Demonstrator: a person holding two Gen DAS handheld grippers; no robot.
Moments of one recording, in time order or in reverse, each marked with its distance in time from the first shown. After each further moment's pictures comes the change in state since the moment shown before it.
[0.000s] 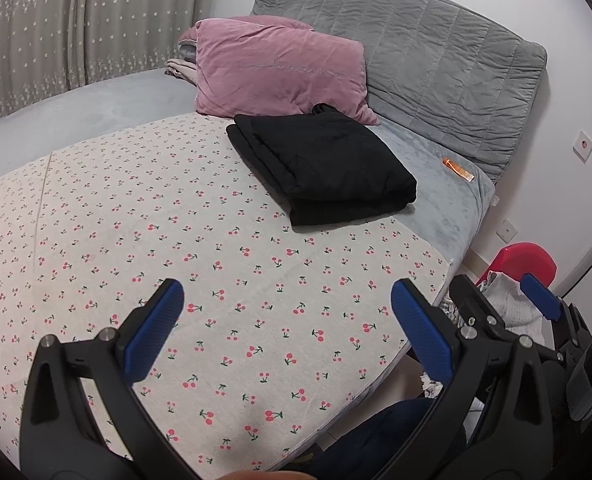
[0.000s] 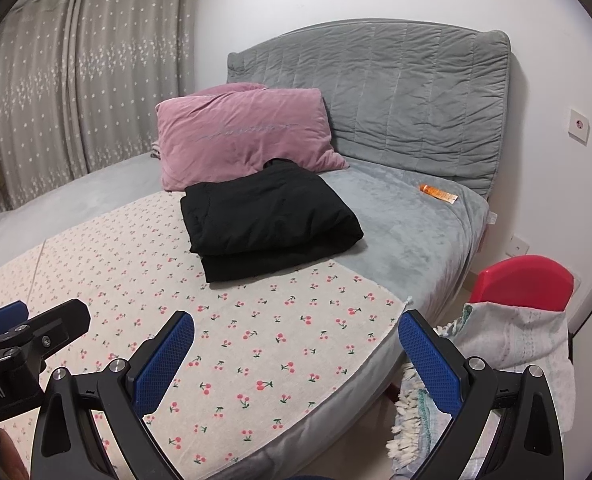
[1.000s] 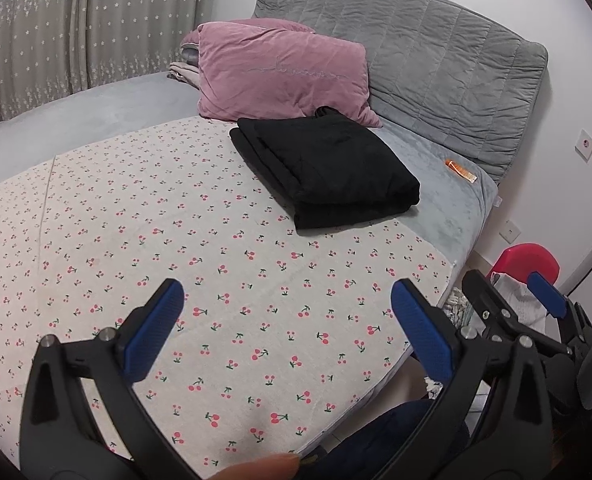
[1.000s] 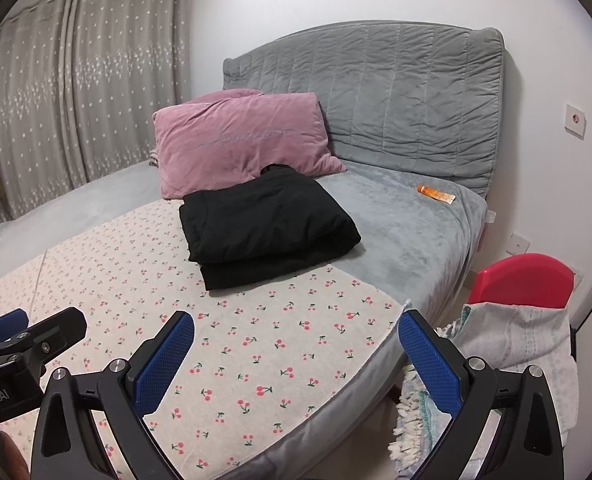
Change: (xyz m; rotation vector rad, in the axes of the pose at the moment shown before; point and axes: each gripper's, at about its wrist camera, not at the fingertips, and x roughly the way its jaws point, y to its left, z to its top) left arm -0.002 0.003 0.002 0.008 -0.009 0.010; right arm -0.005 -0.004 0.001 0.029 -0.013 0.000
